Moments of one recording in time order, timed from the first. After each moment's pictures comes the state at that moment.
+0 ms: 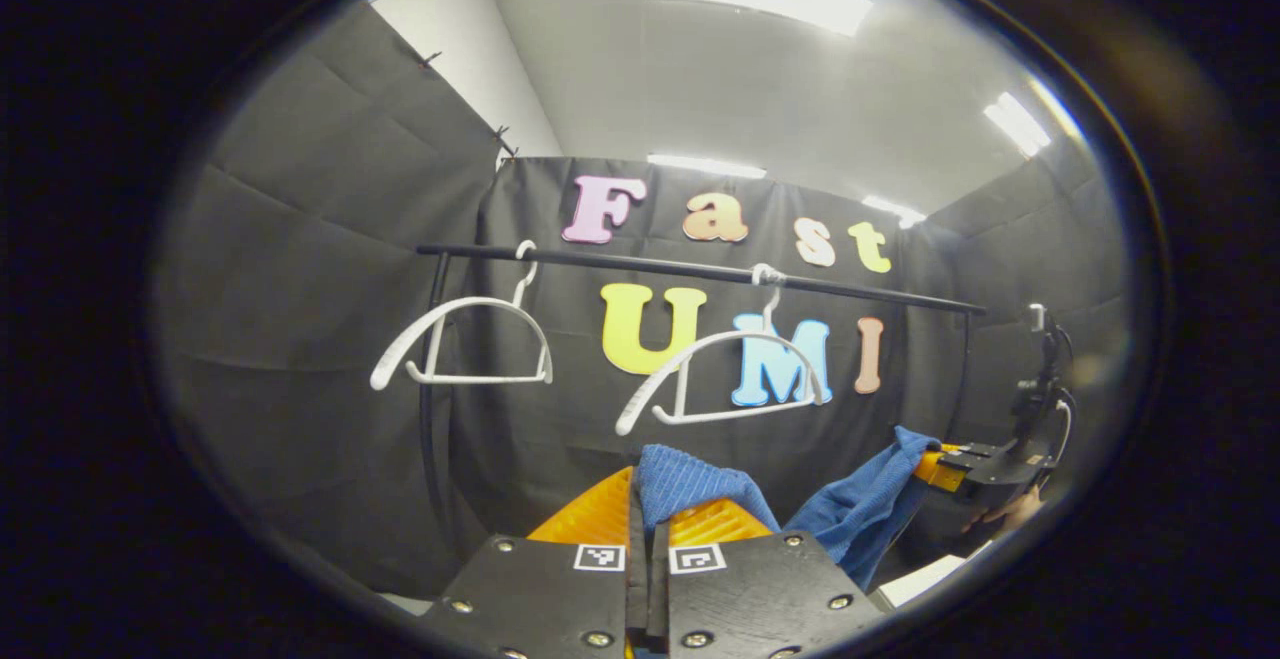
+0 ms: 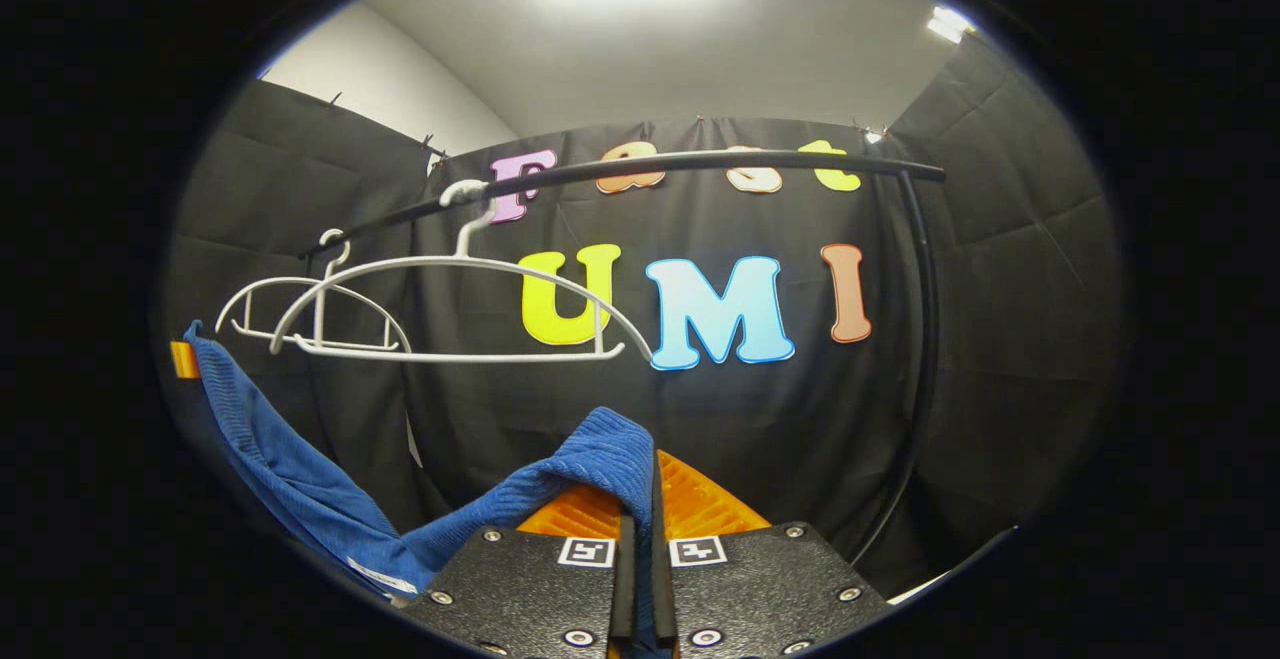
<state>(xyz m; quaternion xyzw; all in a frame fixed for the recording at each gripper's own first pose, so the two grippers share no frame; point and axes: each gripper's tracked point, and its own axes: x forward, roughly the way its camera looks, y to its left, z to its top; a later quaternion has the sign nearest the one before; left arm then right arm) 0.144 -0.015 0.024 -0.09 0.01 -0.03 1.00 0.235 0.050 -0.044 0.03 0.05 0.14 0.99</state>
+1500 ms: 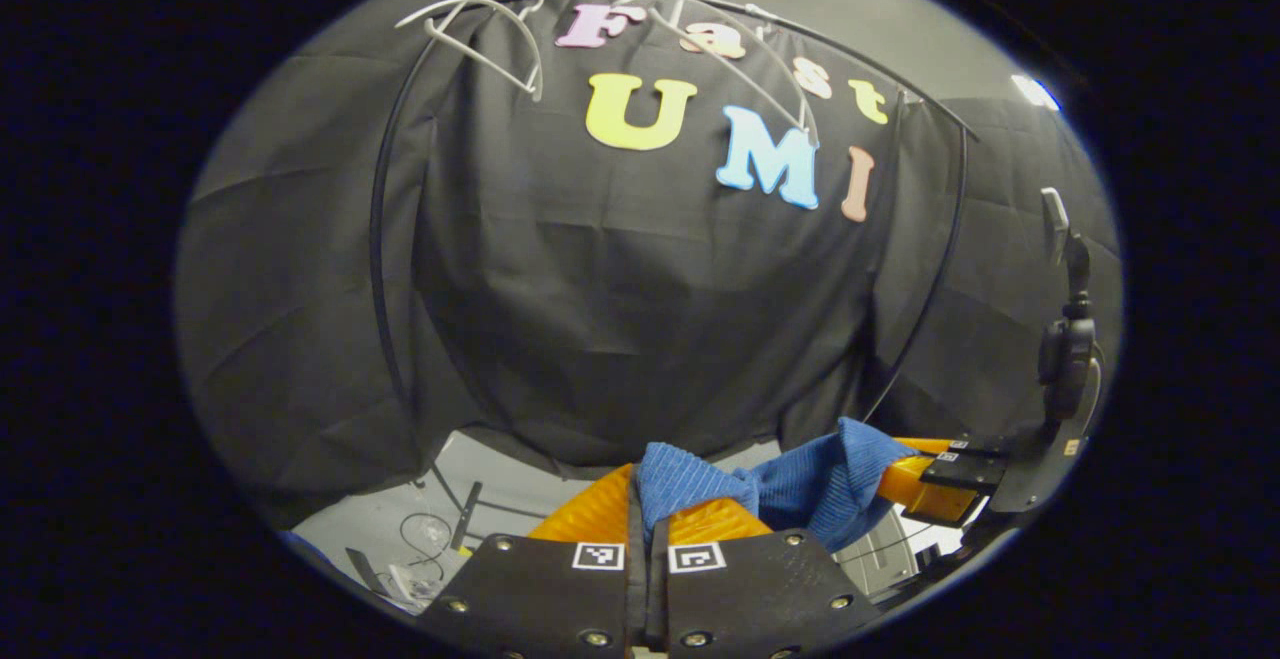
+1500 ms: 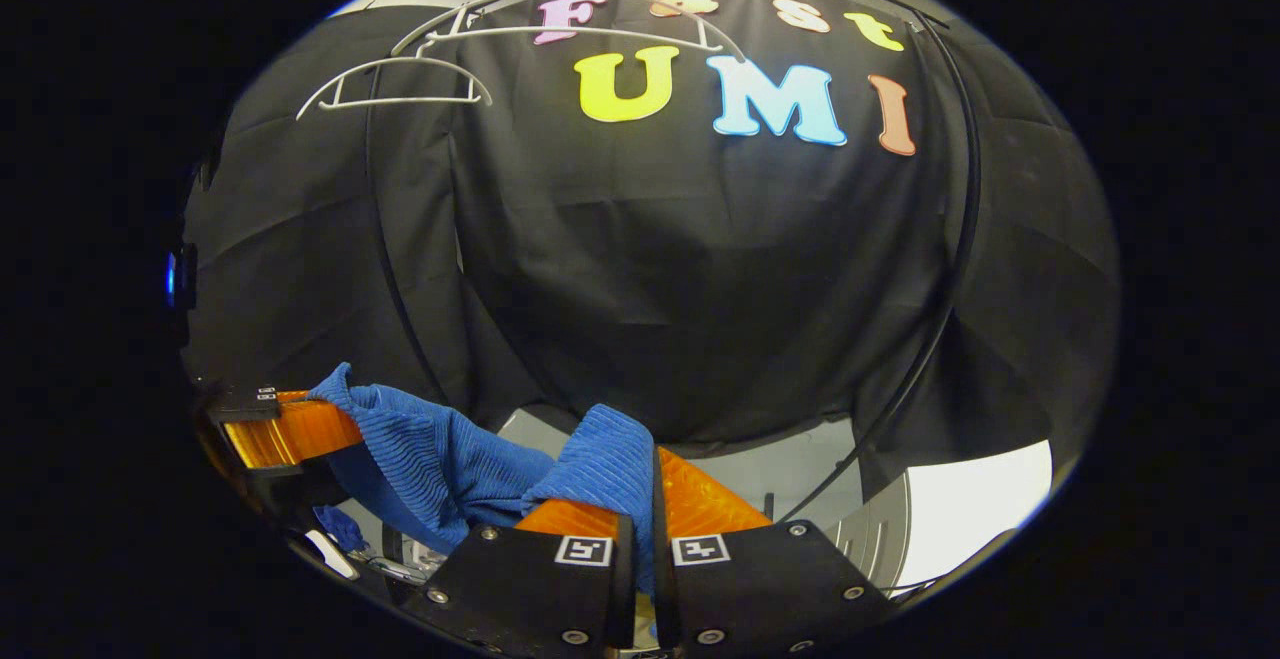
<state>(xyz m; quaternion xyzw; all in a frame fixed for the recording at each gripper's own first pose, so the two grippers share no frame) 0.090 -0.088 -0.270 -0.11 0.28 -0.07 0.95 0.075 0.109 -0.307 -0.03 0.32 0.19 0.93</state>
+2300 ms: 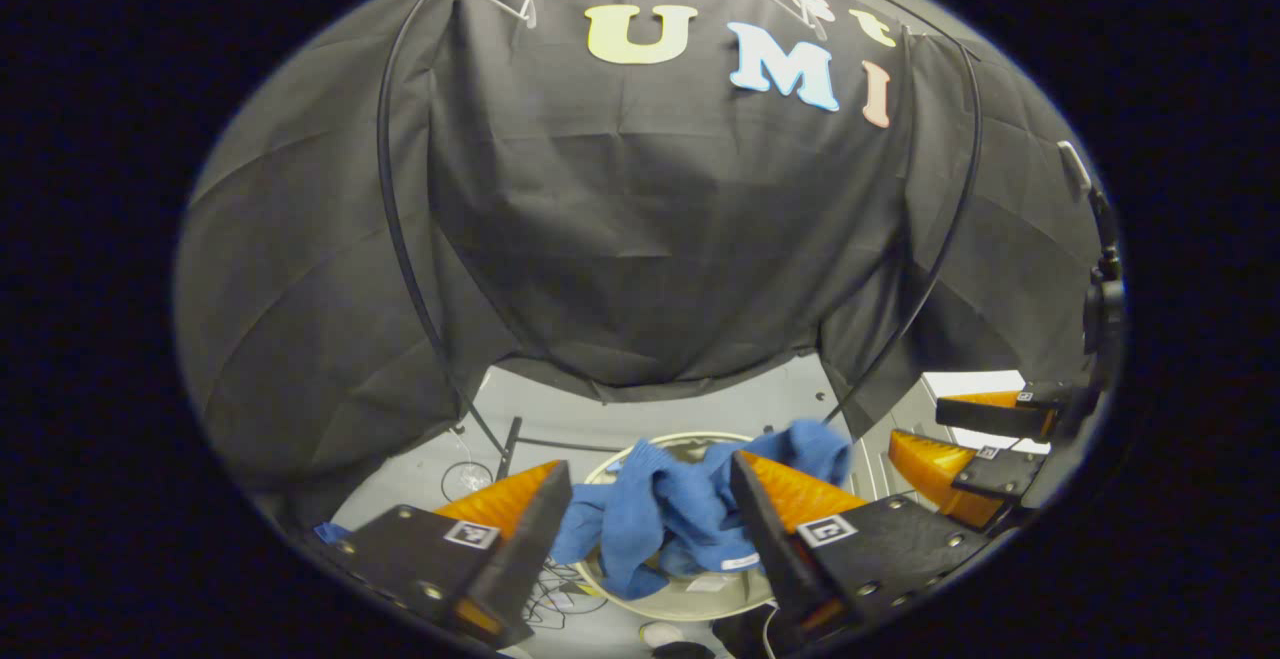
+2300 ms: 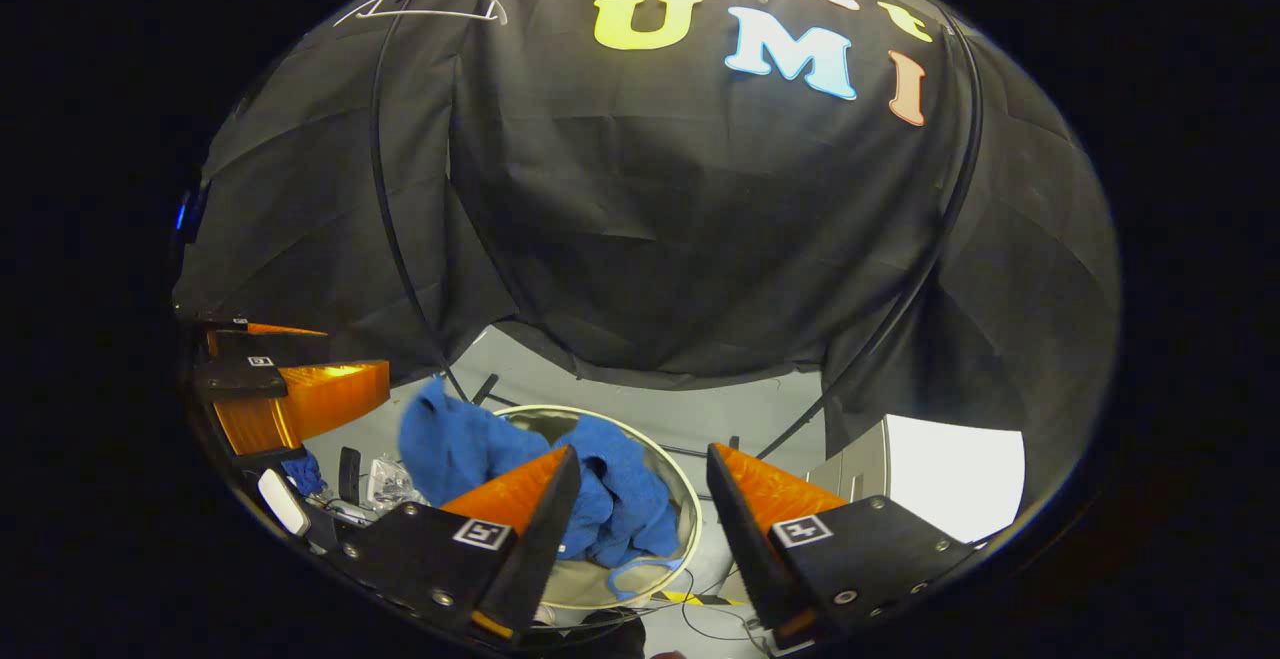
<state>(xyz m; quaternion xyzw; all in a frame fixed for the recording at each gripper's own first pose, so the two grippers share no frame) 0.054 -0.085 -0.321 -0.05 0.38 -0.05 0.92 0.029 0.071 -0.372 -0.09 0.39 0.17 0.90</state>
